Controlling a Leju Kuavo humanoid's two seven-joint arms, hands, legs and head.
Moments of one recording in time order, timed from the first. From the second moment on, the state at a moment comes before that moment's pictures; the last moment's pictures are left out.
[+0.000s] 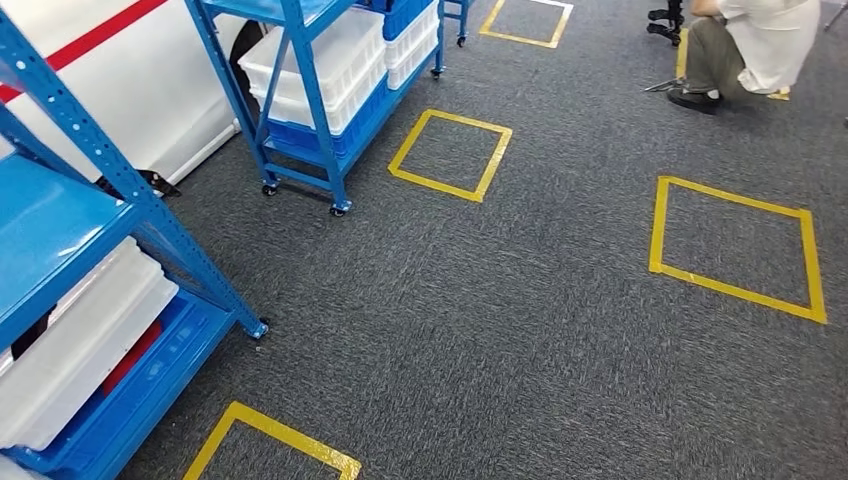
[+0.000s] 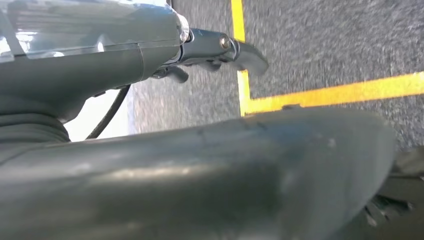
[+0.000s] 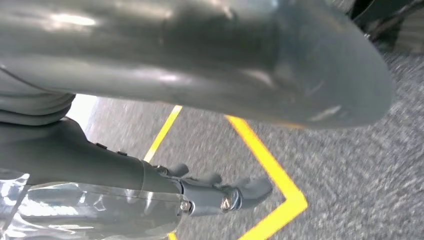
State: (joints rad) left arm -0.08 -0.20 0.95 -0.20 -1.46 0.19 0.03; right arm -0.07 0.07 -0.79 -0.17 1.13 -0.16 0.06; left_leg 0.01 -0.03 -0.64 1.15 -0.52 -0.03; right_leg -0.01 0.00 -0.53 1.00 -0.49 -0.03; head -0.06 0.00
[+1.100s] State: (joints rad) left arm -0.08 -0.21 0.95 -0.20 -1.46 0.21 0.03; right arm -0.07 0.05 -0.78 -0.17 1.17 -0.15 0.08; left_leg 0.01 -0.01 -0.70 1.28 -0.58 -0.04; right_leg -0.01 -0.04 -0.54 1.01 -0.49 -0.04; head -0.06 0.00
